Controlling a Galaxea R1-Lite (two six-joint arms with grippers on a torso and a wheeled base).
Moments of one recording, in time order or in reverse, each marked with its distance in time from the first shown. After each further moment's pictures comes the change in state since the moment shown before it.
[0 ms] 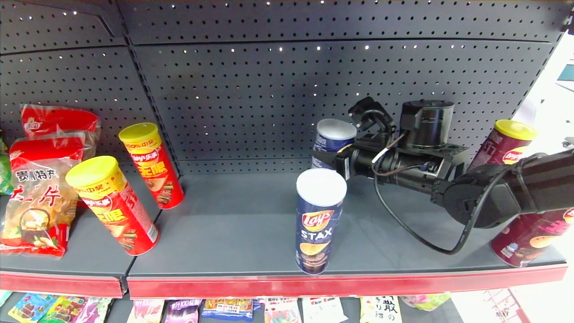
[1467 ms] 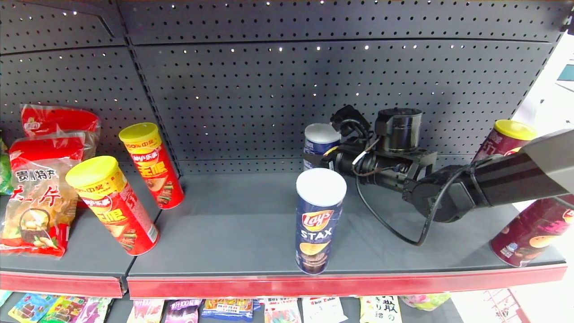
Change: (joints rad) left arm 0.000 0.001 0.000 0.000 0.000 -0.005; right arm 0.005 0.125 -0.096 -0.015 -0.027 -0.057
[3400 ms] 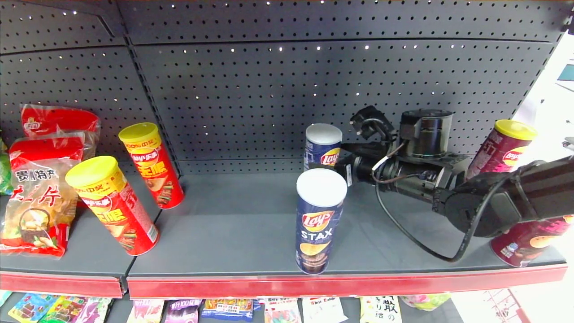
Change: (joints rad) left arm 0.000 0.000 0.002 0.000 -0.010 -0.003; right arm -0.008 -0.133 0.161 -0.008 -0.055 0.075
